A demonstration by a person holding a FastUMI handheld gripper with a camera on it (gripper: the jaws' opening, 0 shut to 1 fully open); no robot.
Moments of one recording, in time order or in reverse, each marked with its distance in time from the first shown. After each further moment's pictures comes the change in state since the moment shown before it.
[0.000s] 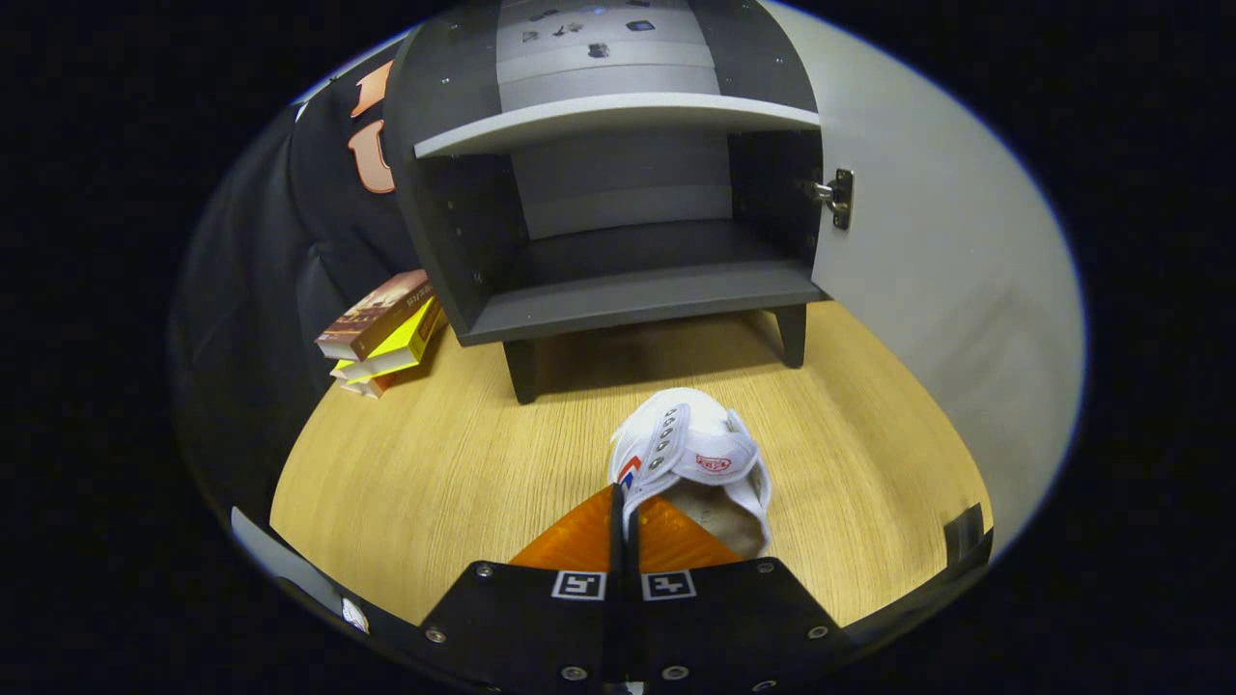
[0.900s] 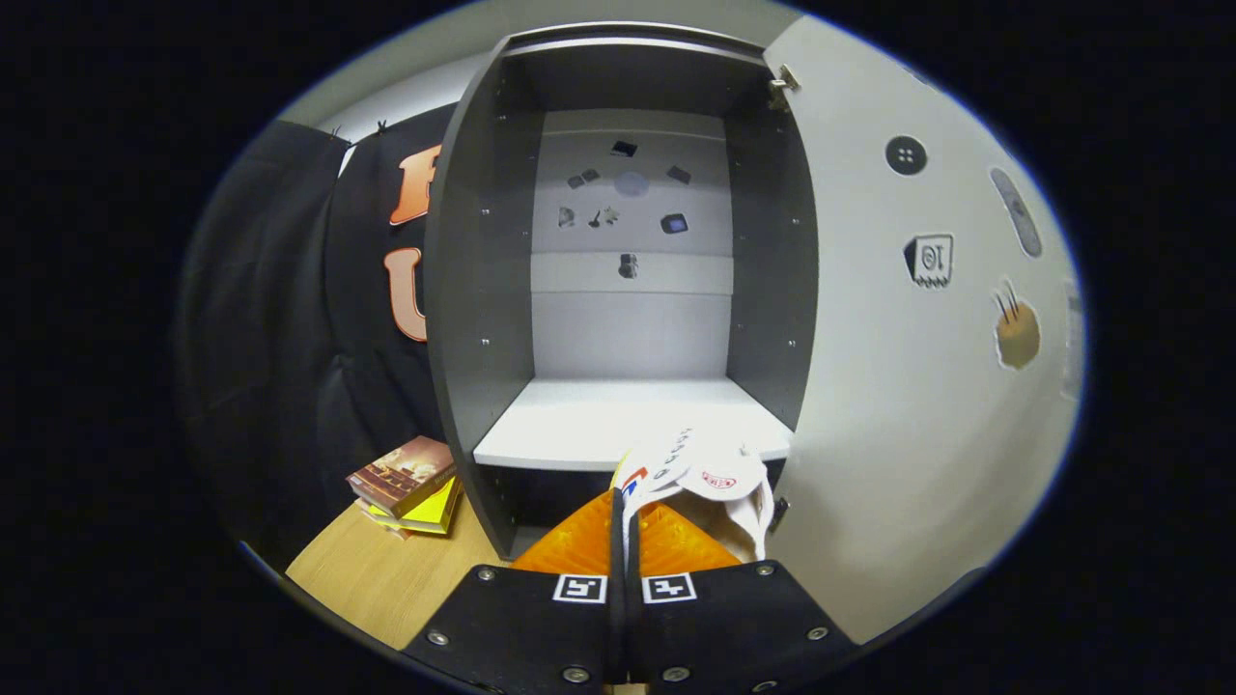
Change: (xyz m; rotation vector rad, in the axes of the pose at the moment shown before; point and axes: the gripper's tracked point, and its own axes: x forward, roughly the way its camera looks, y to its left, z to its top) arm -0.123 0.012 0.250 -0.134 -0.475 -0.023
